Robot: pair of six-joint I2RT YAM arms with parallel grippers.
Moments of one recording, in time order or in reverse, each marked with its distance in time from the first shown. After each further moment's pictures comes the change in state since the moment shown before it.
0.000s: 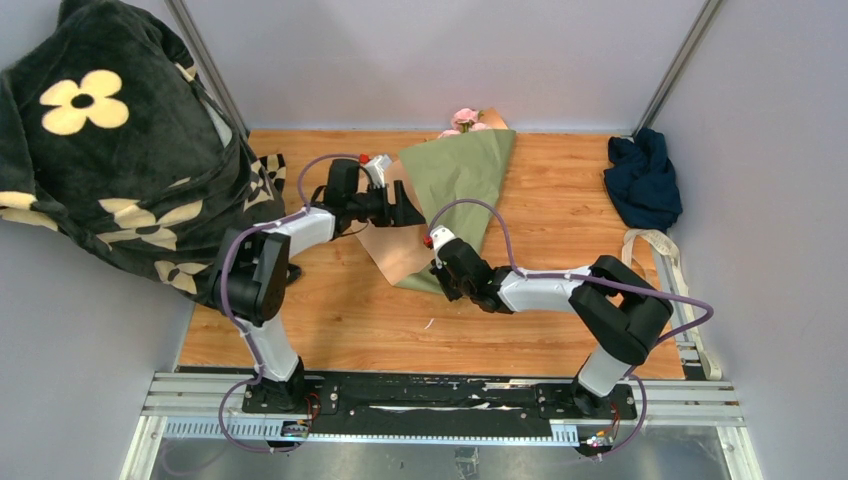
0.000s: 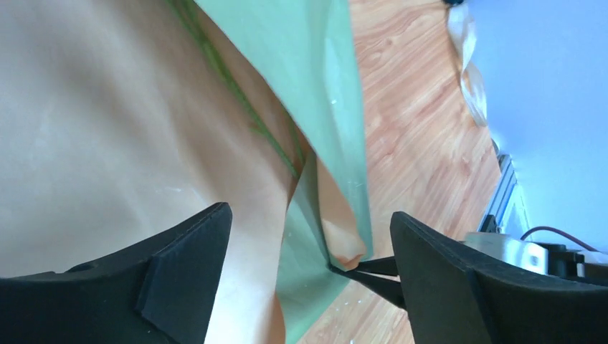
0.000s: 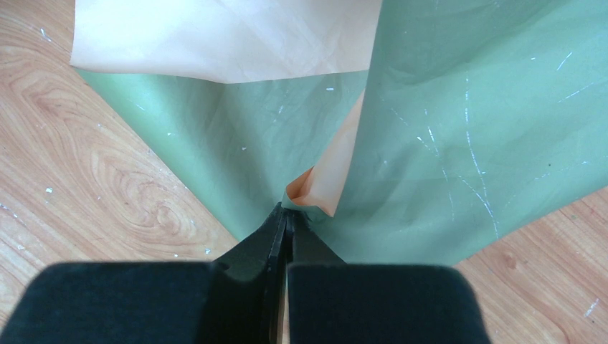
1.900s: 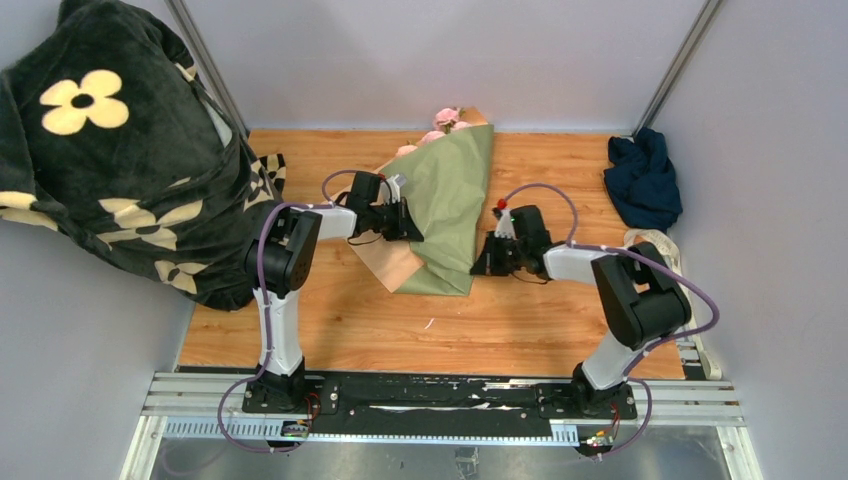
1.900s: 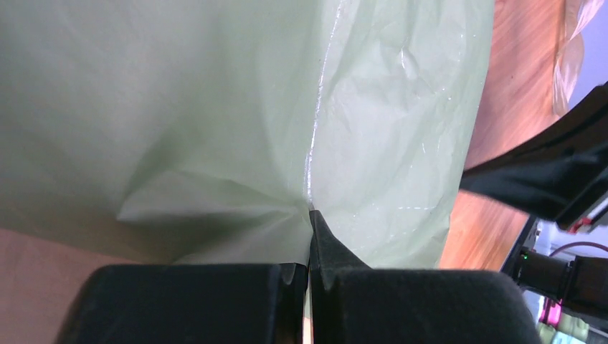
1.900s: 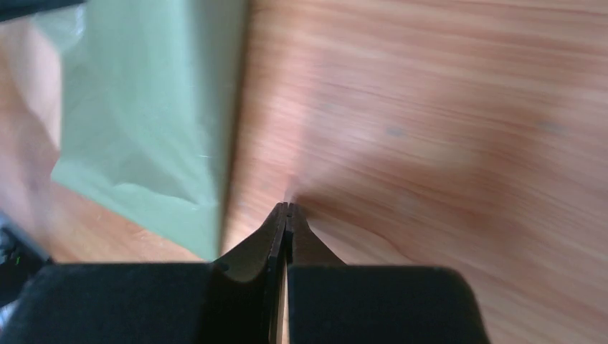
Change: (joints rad) left arm -0.041 0.266 0.108 -0.069 -0.080 -0.001; right arm -0.543 -0.015 -0.047 -0.080 -0.590 0.290
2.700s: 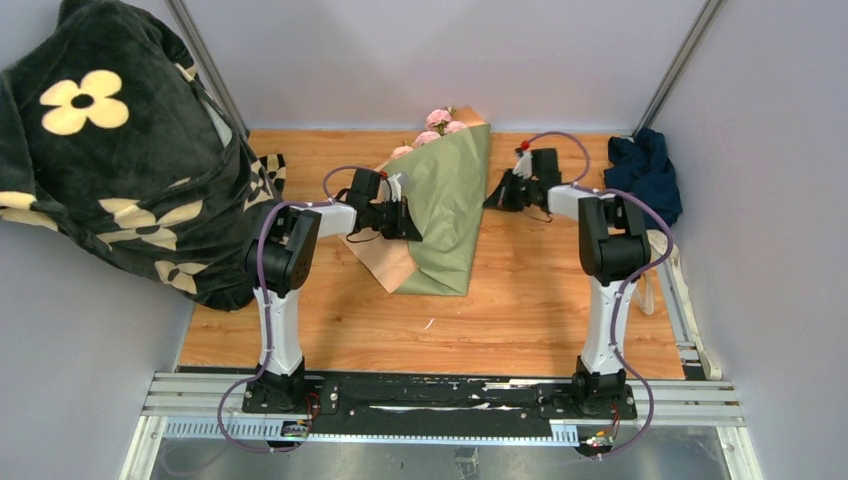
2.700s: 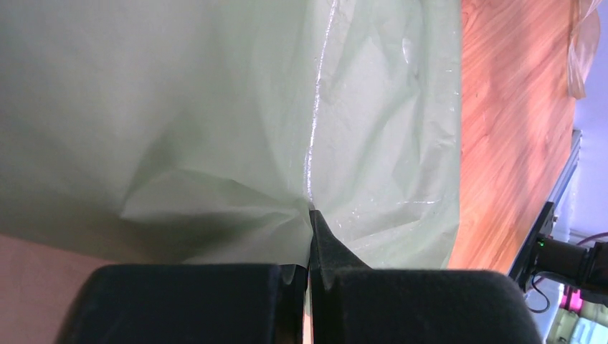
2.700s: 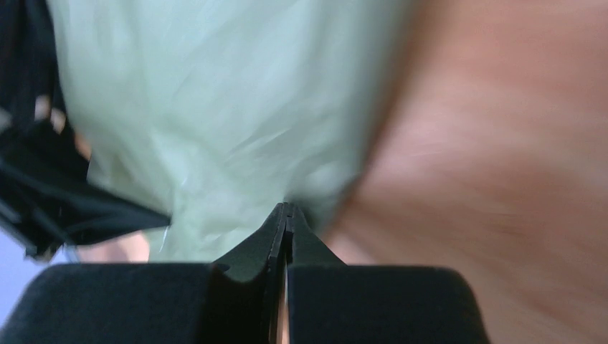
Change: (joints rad) left arm 0.007 0.010 0.034 -0.060 0.016 0.072; right arm -0.177 0.496 0.628 -0.022 -0.185 0.026
